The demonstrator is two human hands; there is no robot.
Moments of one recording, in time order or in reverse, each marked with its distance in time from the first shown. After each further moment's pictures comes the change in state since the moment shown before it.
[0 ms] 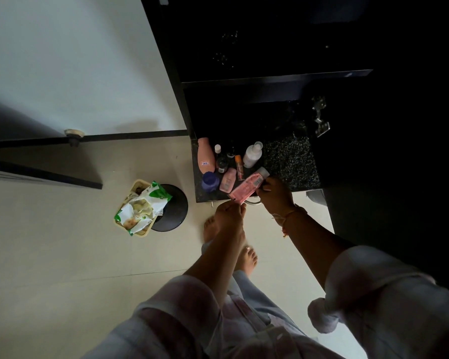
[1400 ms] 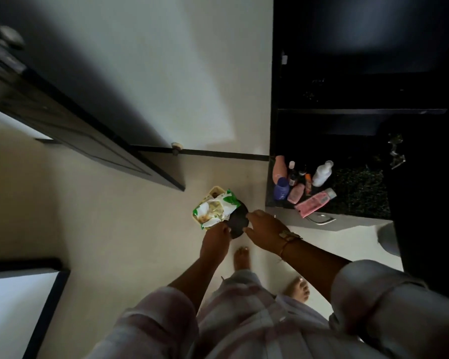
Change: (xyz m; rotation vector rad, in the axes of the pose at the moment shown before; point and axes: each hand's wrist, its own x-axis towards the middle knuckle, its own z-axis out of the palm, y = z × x) left_hand -0.099 0.067 -0.208 1.353 0.346 0.659; right_hand -0.159 -0.132 0.065 -0.562 -0.568 -0.576
